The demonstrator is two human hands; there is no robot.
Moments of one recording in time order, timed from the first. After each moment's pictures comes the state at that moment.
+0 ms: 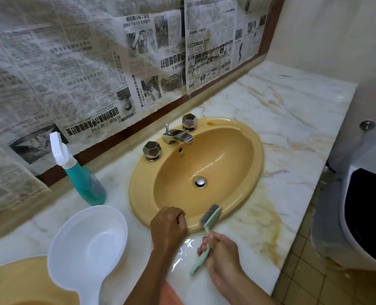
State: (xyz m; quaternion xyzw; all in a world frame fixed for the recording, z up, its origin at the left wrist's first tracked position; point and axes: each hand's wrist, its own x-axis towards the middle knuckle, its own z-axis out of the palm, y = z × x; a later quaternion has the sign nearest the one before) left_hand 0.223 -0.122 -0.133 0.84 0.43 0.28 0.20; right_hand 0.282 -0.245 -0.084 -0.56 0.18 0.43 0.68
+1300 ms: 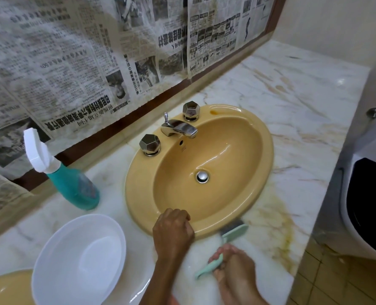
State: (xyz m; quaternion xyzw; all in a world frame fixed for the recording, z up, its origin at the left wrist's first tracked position) left_hand 0.230 -0.117 -0.136 0.86 0.42 0.25 0.16; right_hand 0.282 -0.234 -0.100 -0.53 0.31 0.35 0.71
